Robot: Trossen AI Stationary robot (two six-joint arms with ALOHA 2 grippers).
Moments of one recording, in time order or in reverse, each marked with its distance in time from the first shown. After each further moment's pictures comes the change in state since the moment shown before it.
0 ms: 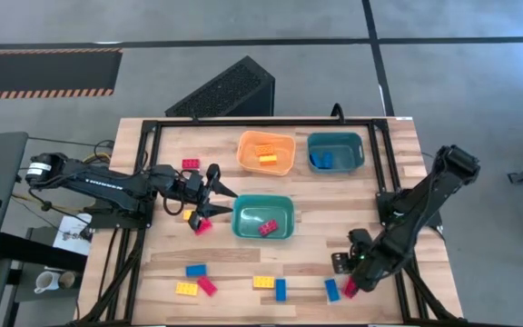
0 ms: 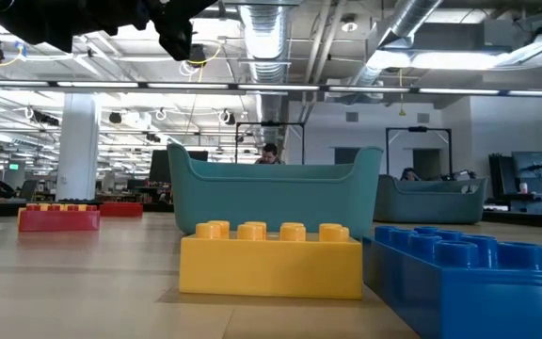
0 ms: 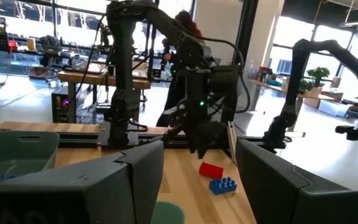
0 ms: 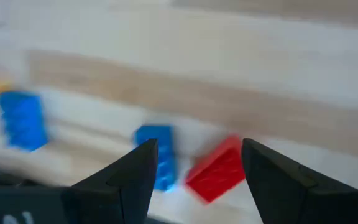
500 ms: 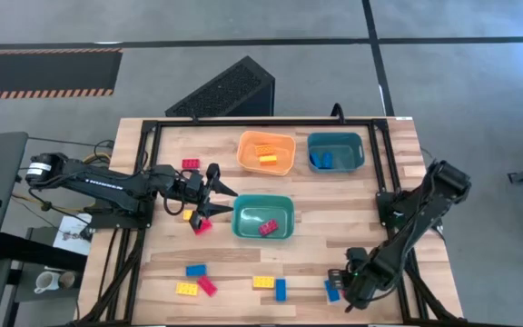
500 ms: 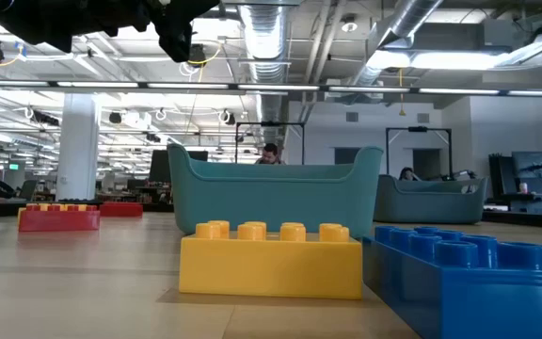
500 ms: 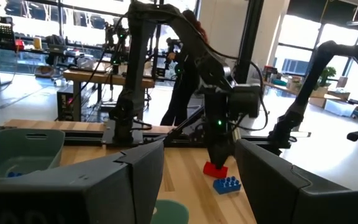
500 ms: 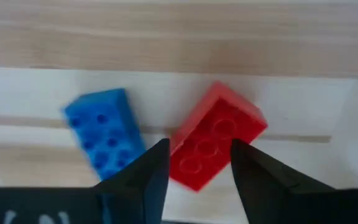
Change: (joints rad) left arm 0.000 0.000 0.000 -0.008 -0.017 0.002; right arm 0.053 0.219 0.040 0.140 -0.173 0.186
